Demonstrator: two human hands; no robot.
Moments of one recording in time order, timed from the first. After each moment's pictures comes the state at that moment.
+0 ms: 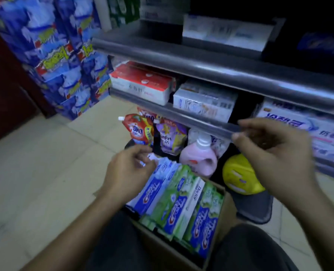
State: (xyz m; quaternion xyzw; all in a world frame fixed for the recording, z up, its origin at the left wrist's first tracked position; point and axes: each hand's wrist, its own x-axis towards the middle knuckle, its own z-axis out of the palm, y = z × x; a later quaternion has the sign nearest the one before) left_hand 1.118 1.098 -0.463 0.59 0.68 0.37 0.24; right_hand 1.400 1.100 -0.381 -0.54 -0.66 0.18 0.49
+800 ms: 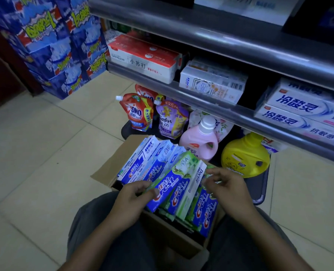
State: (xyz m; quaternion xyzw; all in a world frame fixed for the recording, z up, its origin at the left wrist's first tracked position) left_hand 1.100 1.028 -0.562 0.46 0.58 0.37 0.57; right_hand 1.363 1.065 -0.535 -0.66 -0.51 0.44 0.33
